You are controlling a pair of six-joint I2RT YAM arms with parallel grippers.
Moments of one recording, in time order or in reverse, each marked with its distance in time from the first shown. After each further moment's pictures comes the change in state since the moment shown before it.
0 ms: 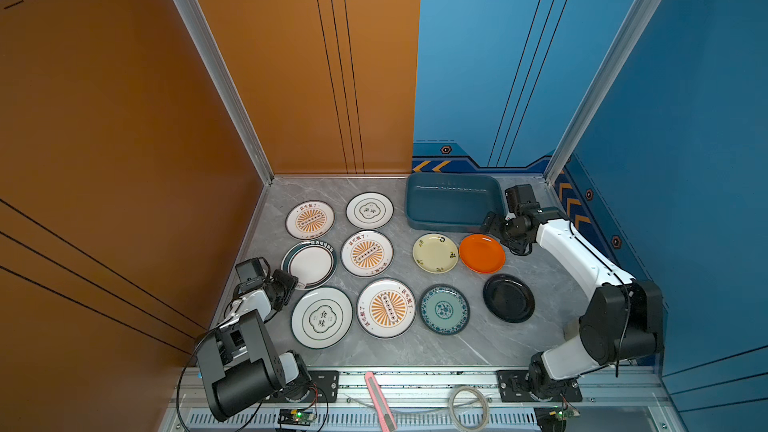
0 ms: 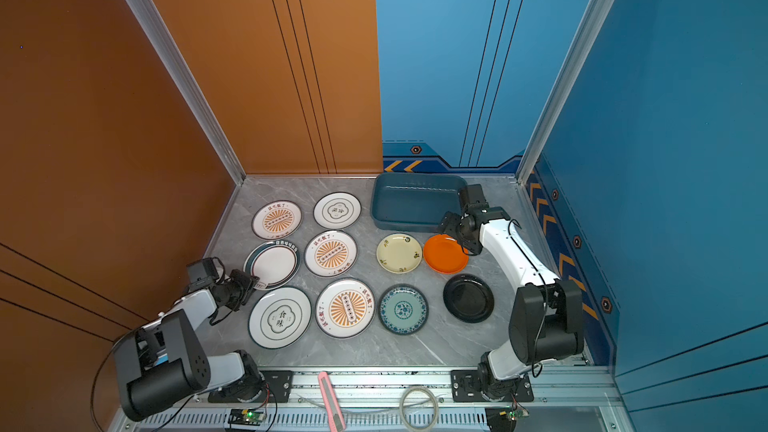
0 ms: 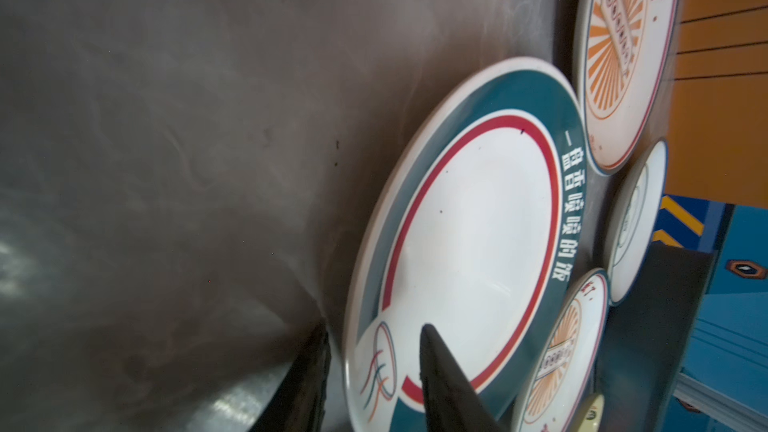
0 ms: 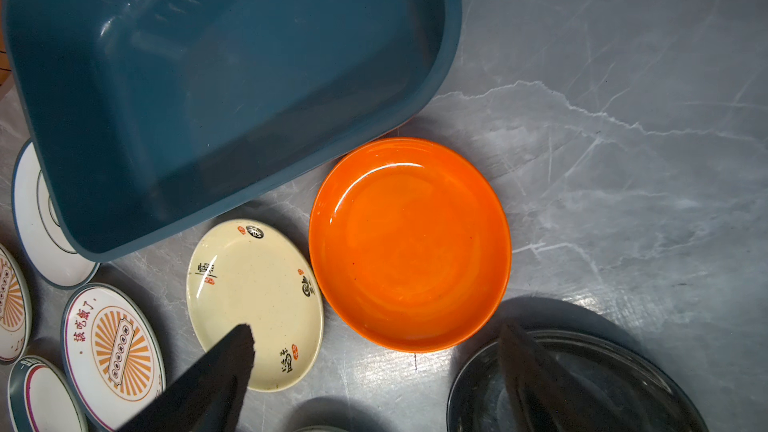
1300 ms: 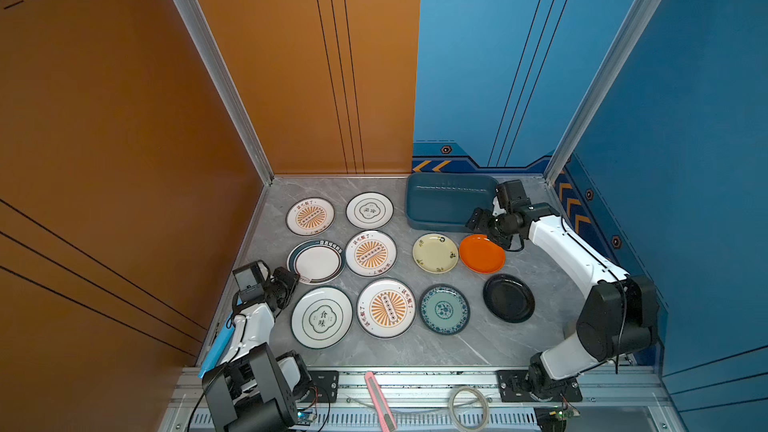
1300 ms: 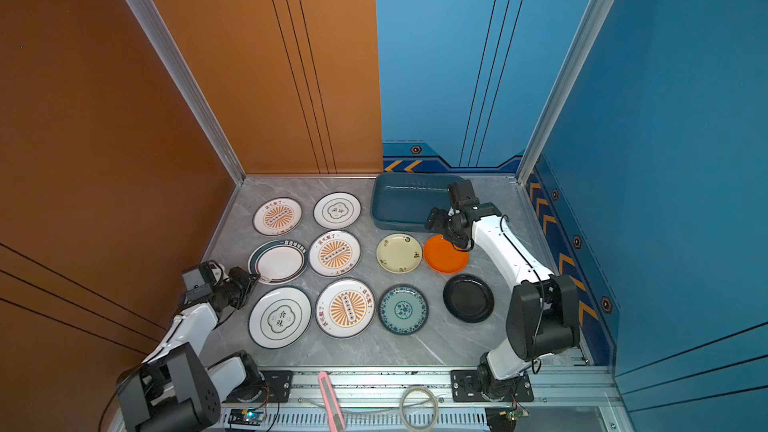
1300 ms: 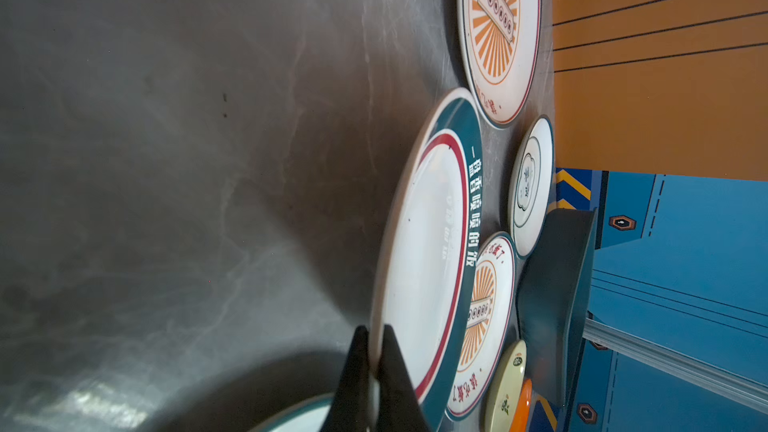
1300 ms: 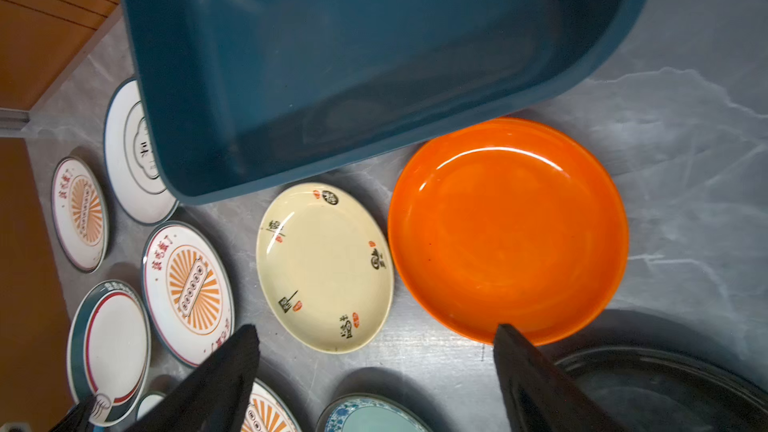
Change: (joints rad) left arm -0.015 -0.237 -0.055 -0.031 0.122 -0.087; right arm 0.080 0.024 0.063 0.030 -0.132 -0.007
